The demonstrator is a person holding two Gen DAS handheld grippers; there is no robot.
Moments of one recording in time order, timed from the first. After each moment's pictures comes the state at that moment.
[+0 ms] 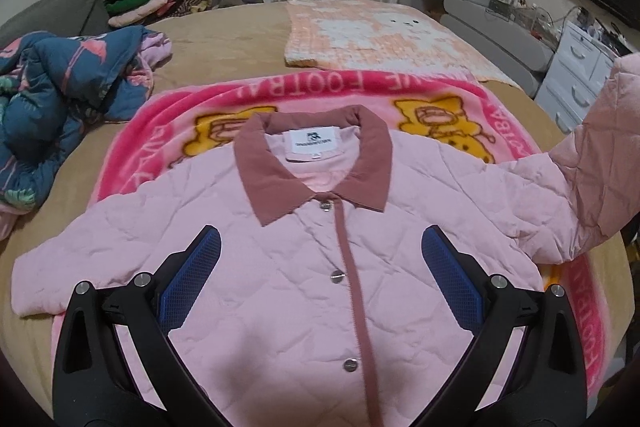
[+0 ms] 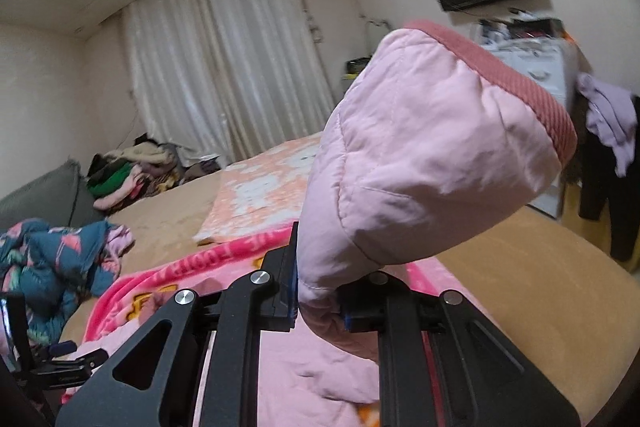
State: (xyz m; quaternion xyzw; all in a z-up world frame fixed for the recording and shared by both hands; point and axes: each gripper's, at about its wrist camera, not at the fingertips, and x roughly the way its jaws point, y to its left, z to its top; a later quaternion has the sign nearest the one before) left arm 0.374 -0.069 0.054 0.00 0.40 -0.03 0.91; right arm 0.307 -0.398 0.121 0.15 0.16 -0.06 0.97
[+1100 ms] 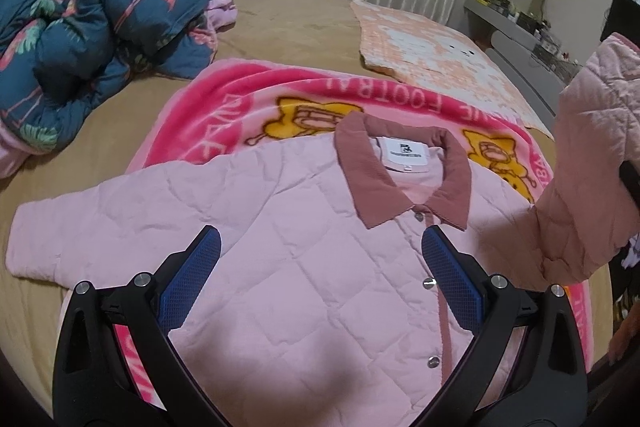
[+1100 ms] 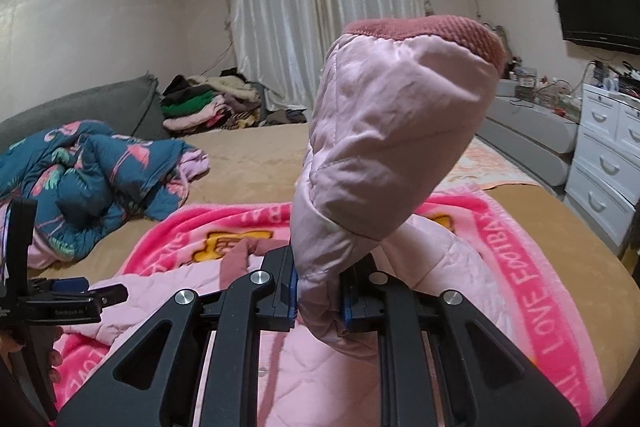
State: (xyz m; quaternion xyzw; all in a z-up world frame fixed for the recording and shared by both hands) left arm 0.370 0.066 0.051 -0.10 0.41 0.03 0.91; right arm 0.352 -0.196 0.105 0.03 0.20 0.09 0.97
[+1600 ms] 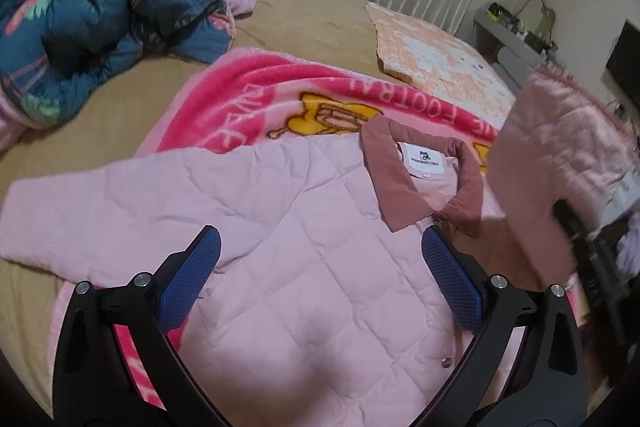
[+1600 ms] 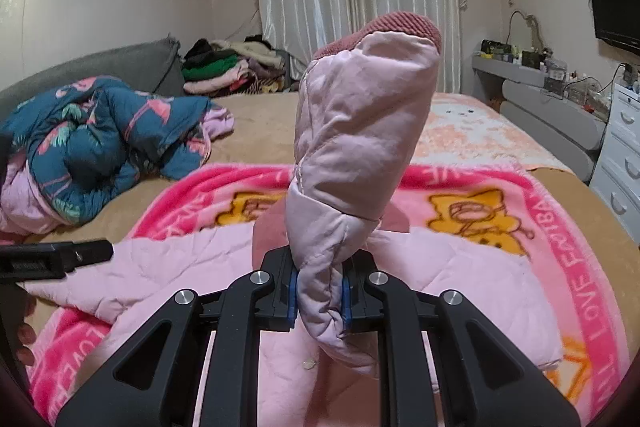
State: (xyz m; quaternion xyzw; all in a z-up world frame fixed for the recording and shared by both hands) left arm 0.367 0.114 0.039 -0.15 0.41 0.02 0.90; right arm 0.381 -0.122 0.047 0.00 0.25 0.12 0.96
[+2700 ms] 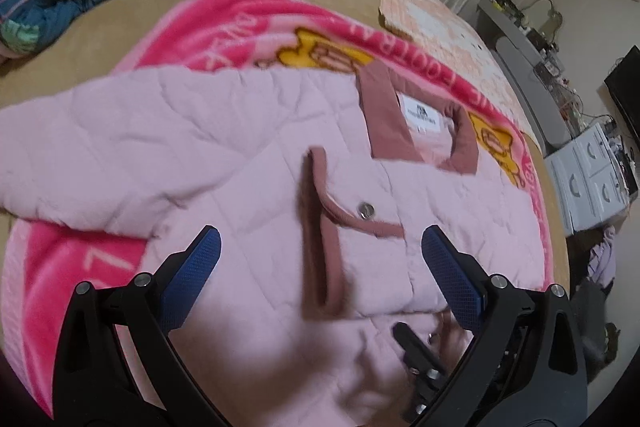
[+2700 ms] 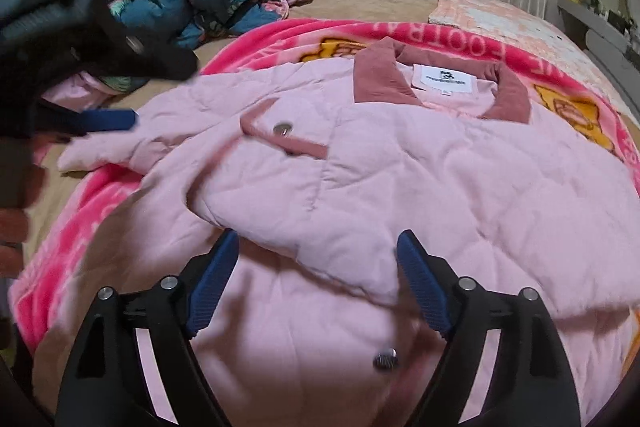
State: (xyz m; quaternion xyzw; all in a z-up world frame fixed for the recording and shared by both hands) left arm 0.364 0.105 -0.012 -0.22 0.48 -0.01 0.85; right arm 0.339 -0.067 -0.047 -0.05 0.42 0.24 0.88
